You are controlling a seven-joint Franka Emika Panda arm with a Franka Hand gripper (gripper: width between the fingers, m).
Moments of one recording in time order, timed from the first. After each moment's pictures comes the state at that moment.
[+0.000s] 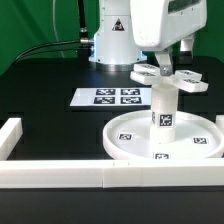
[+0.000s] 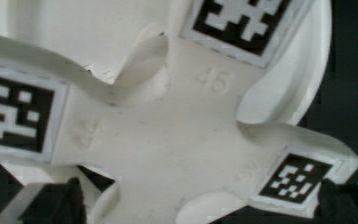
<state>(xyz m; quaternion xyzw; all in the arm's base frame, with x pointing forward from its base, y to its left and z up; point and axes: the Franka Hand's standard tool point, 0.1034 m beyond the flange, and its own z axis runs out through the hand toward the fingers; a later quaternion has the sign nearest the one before) 0.552 0.055 0.124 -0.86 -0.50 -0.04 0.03</state>
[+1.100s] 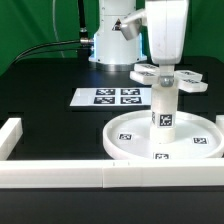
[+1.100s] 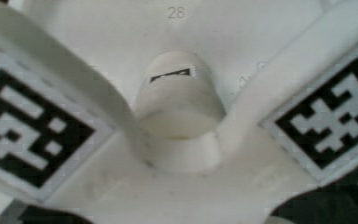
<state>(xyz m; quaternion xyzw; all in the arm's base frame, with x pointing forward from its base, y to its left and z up) 0.549 0.043 0.103 -0.76 -0.65 -0.01 0.02</state>
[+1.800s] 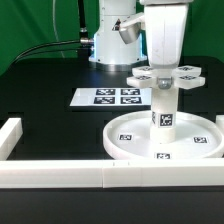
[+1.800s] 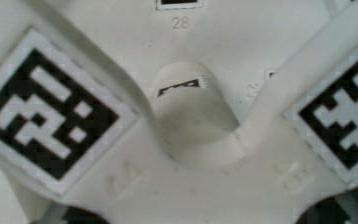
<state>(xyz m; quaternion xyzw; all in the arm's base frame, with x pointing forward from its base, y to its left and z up) 0.552 0.038 0.102 -0.77 -0.63 -0.01 0.01</state>
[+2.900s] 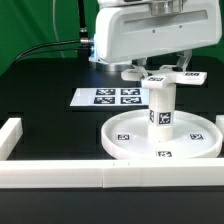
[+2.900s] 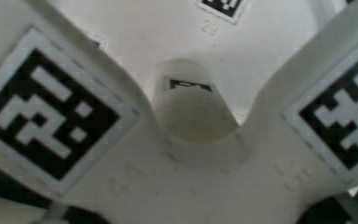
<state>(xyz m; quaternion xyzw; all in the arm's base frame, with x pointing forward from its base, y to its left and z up) 0.544 0.038 0.100 -0.99 -0.14 -0.04 0.03</state>
